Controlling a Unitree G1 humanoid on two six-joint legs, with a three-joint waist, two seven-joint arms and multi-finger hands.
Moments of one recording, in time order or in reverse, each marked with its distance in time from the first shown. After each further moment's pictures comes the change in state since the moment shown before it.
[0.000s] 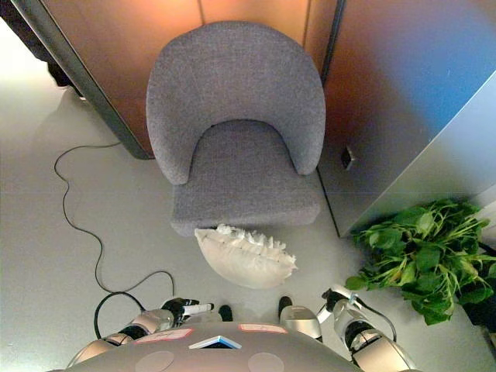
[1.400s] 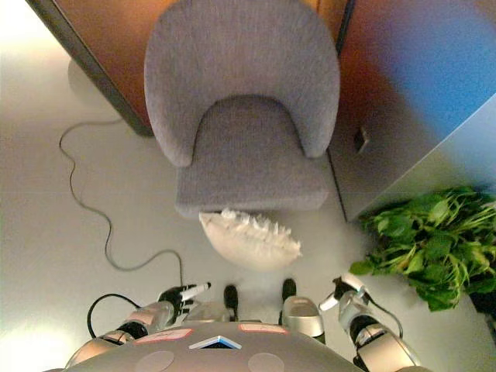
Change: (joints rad) left arm -0.042 0.004 0.068 -0.049 -0.305 -0.059 0.072; right arm -0.107 -0.077 -0.003 -0.022 0.164 0.019 -0.166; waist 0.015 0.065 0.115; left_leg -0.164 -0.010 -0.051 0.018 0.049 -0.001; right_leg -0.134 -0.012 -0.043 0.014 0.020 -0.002
